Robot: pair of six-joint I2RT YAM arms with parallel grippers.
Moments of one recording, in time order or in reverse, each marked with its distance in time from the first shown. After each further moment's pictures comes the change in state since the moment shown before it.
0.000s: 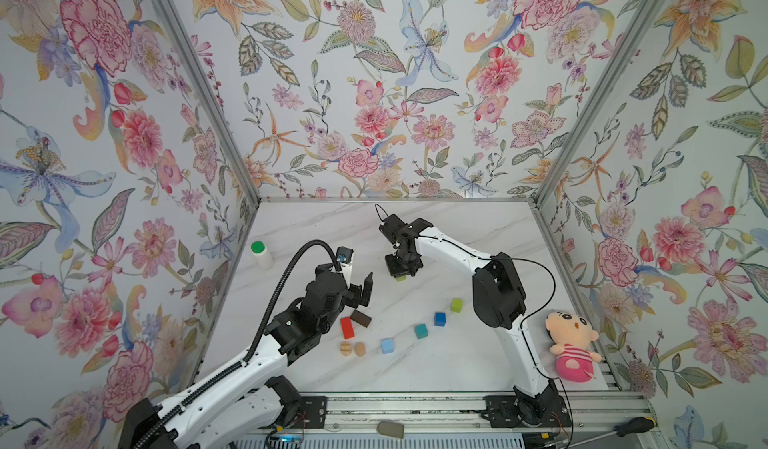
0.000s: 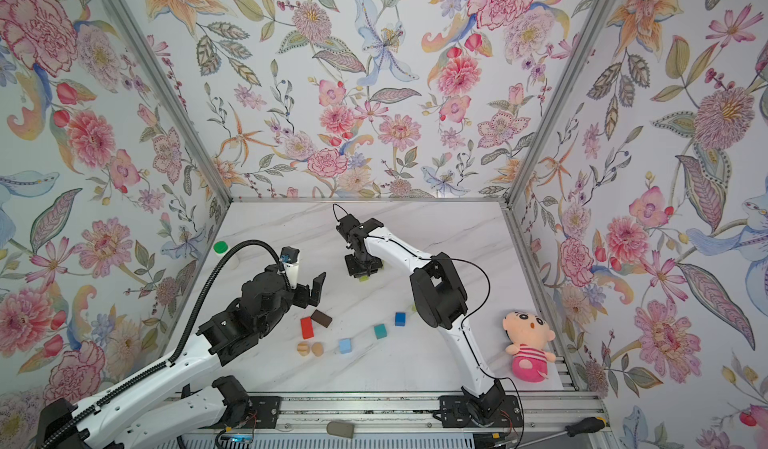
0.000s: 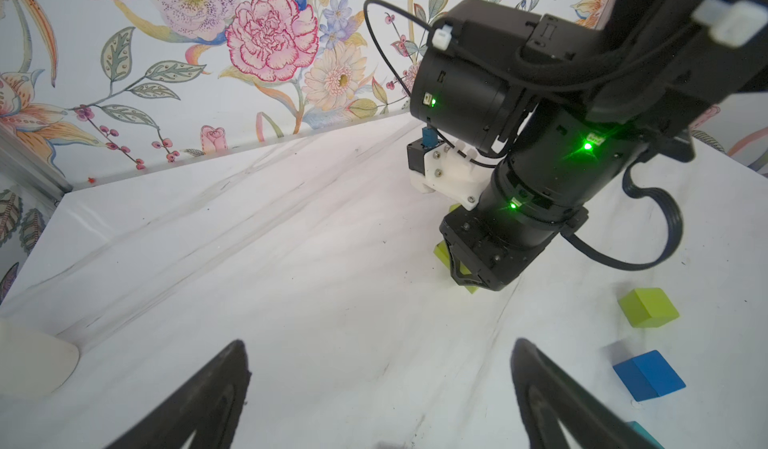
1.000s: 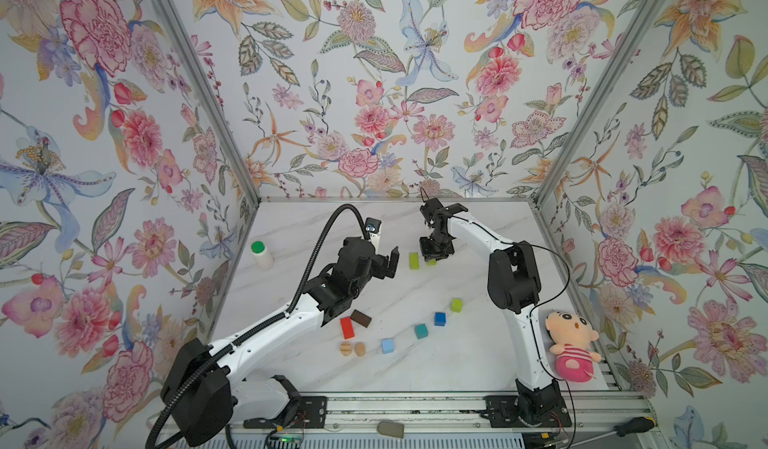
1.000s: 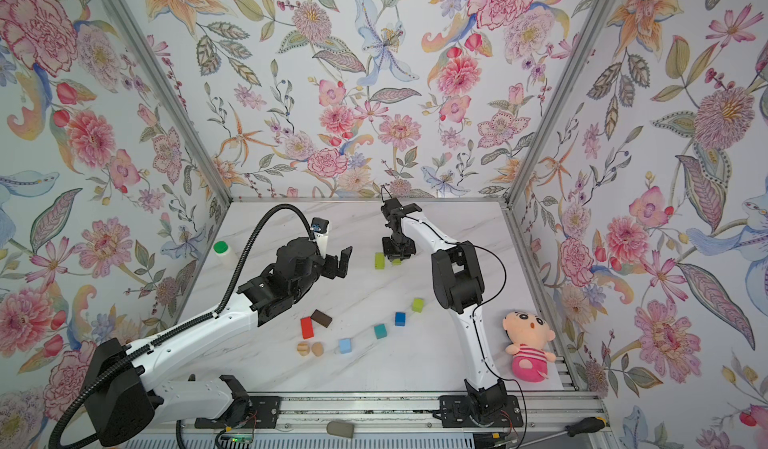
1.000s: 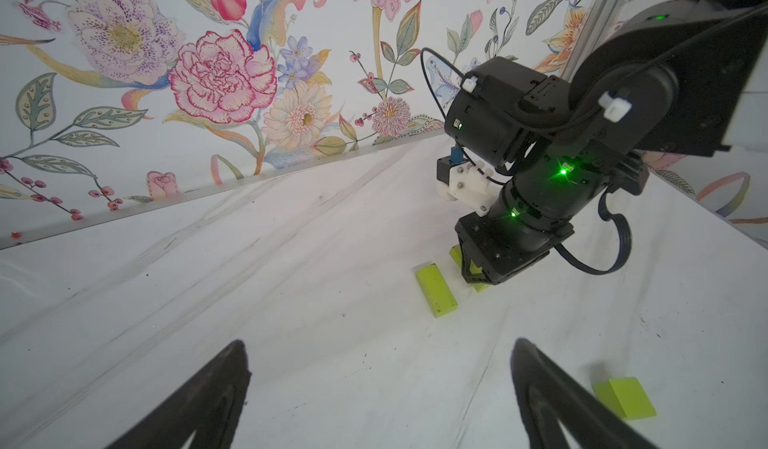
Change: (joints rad) left arm 0.000 0.372 0.281 0.104 0.034 -0.021; right arm -0.274 0.067 0.018 -0.002 -0.038 -0.069
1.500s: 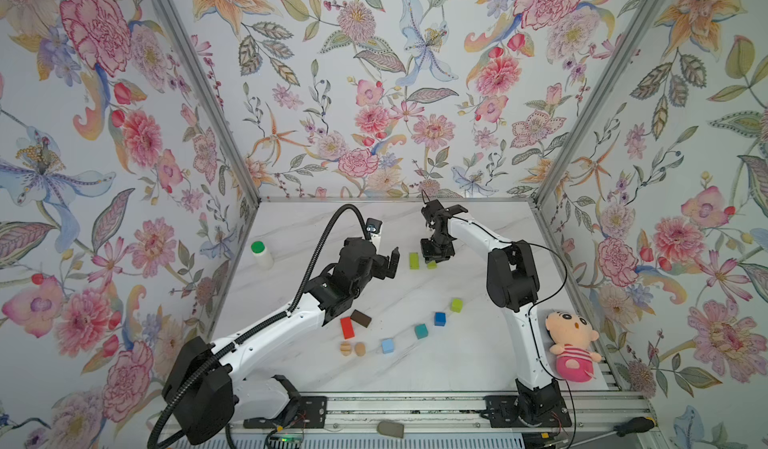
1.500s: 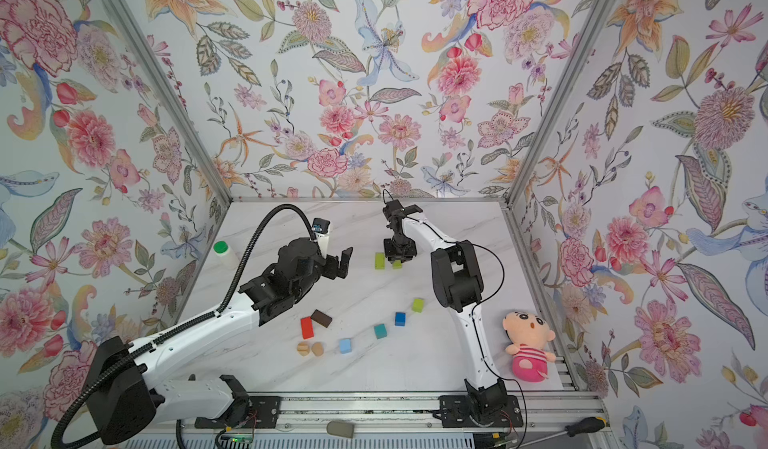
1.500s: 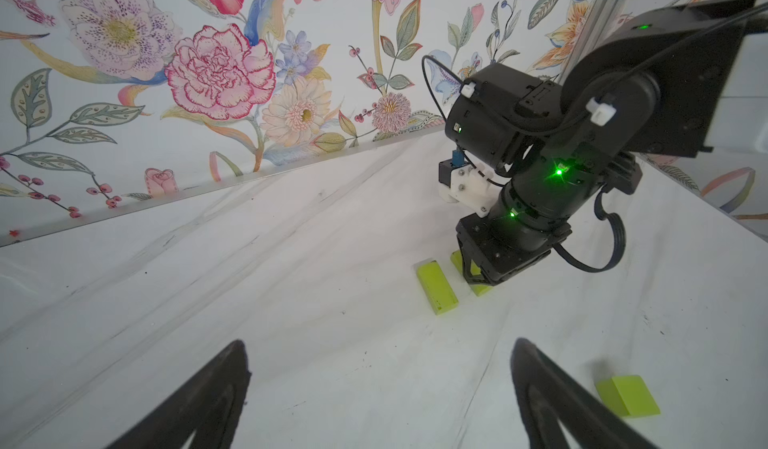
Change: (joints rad) left arm 0.000 0.011 0.000 0.000 0.000 0.001; right arm -0.012 0.017 0.000 0.000 -0.020 0.000
